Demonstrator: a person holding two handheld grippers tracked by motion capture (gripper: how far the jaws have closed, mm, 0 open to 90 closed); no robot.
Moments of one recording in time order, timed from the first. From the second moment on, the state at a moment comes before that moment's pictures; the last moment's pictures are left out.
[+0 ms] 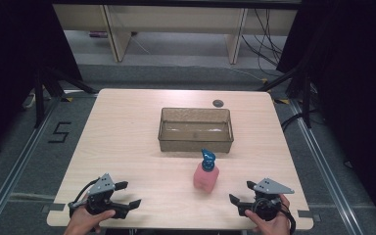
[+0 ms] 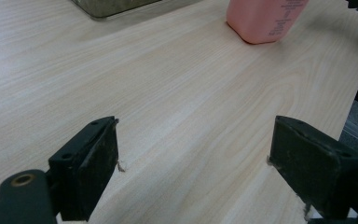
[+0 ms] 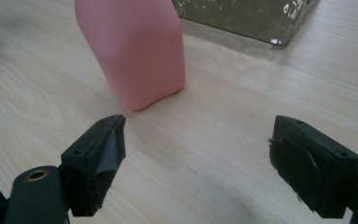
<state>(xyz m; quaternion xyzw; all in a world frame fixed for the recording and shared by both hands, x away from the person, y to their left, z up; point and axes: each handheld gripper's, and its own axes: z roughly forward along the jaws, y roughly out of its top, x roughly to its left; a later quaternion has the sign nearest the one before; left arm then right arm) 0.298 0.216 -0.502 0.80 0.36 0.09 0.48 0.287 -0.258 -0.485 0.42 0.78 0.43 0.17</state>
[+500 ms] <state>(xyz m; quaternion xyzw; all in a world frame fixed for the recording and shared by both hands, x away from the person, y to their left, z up) 0.299 0.215 -0.504 0.80 0.36 0.08 0.48 0.286 -0.260 -0.482 0.42 0.77 0.44 0.18</state>
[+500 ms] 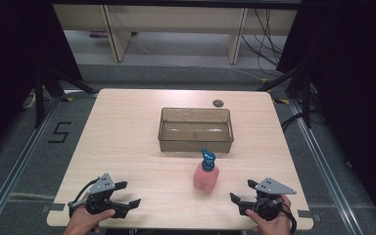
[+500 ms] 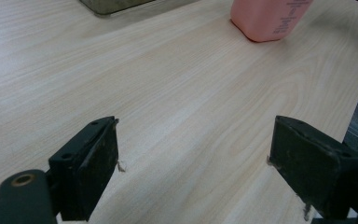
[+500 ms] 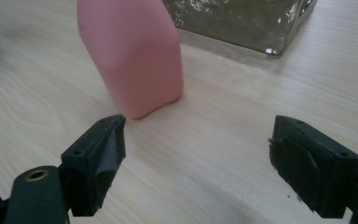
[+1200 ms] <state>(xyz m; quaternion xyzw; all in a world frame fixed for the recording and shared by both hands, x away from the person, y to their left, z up) 0.299 0.216 -0.504 0.80 0.37 0.09 0.47 0.285 -0.249 -0.467 0.41 0.76 0.47 0.18</state>
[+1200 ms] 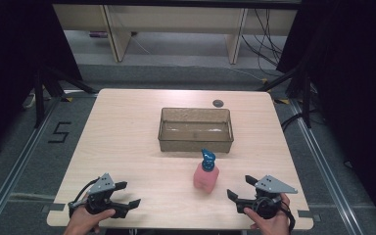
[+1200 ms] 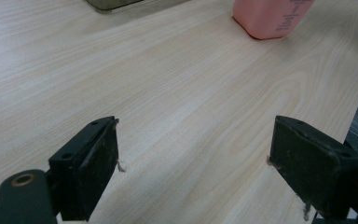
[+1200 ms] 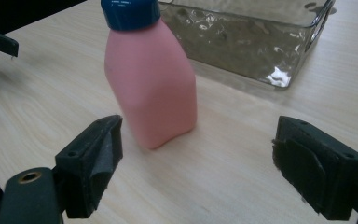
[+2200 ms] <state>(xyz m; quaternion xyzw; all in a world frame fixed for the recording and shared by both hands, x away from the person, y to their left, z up) 0.301 0.217 -0.504 0.80 0.36 0.08 0.47 0.310 -0.214 -0.439 0.35 0.77 0.49 0.20</state>
